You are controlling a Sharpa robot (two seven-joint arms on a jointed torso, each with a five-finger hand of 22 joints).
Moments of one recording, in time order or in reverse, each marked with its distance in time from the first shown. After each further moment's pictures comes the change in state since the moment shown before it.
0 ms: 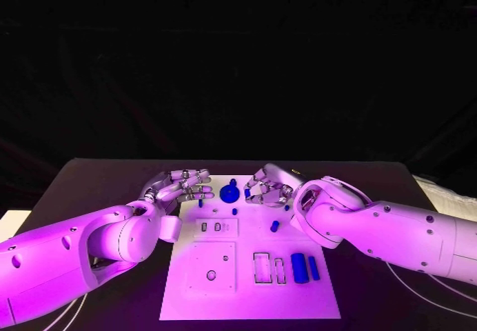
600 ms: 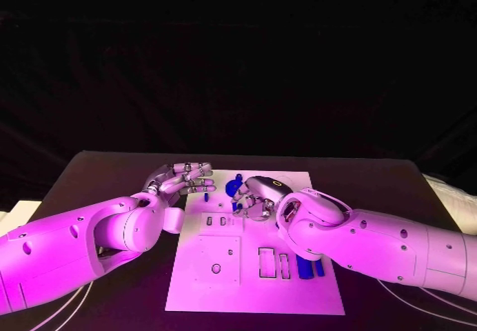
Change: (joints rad) left arm 0.000 -0.004 0.000 -0.017 0.000 0.000 0.006; left_hand 0.000 0.000 0.000 0.000 0.000 0.000 0.000 0.000 0.000 0.000 0.000 0.000 0.000 0.000 0.000 0.000 0.000 0.000 0.000 0.000 0.000 0.000; right arm -0.050 0.115 -0.019 -0.032 -0.132 0.041 -0.067; right_hand -0.016 -0.011 0.000 0.000 0.000 -0.004 -0.004 0.000 0.000 0.000 0.000 0.000 -0.001 0.000 0.000 -0.004 0.000 0.000 0.000 0.000 0.000 0.001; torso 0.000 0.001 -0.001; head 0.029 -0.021
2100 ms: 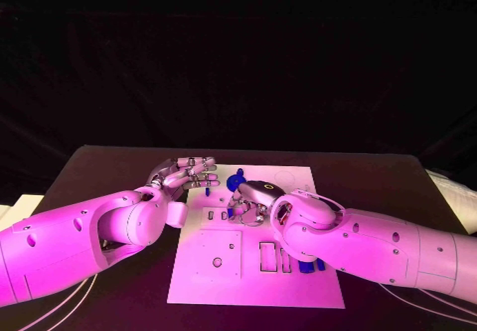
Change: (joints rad) left arm 0.000 0.000 0.000 0.010 0.001 0.004 0.000; left_hand 0.000 0.000 0.000 0.000 0.000 0.000 0.000 0.000 0.000 0.000 0.000 0.000 0.000 0.000 0.000 0.000 0.001 0.000 0.000 0.000 0.000 0.001; right arm -0.022 0.035 0.000 -0.004 -0.075 0.081 -0.025; right_hand -0.040 -0.032 0.005 0.005 0.003 0.000 0.001 -0.007 0.002 -0.013 0.005 -0.037 -0.027 0.000 0.000 -0.015 0.000 0.000 -0.013 -0.001 -0.009 -0.001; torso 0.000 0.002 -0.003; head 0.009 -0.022
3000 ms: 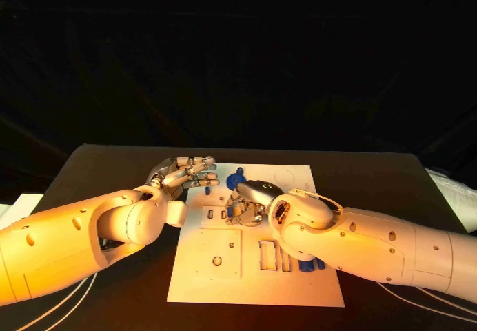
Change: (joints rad) left arm 0.000 0.000 0.000 -0.001 0.000 0.003 -0.004; left_hand 0.000 0.000 0.003 -0.003 0.000 0.004 -0.004 0.000 0.000 0.000 0.000 0.000 0.000 0.000 0.000 0.000 0.002 0.000 0.000 0.000 0.000 0.000; right arm -0.002 0.011 -0.001 -0.012 -0.010 0.008 -0.002; right_hand -0.072 -0.078 -0.053 0.031 0.046 -0.061 0.026 -0.033 -0.014 -0.063 0.019 -0.103 -0.089 0.000 0.007 -0.020 0.000 0.000 -0.023 0.016 -0.022 -0.028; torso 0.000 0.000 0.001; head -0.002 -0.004
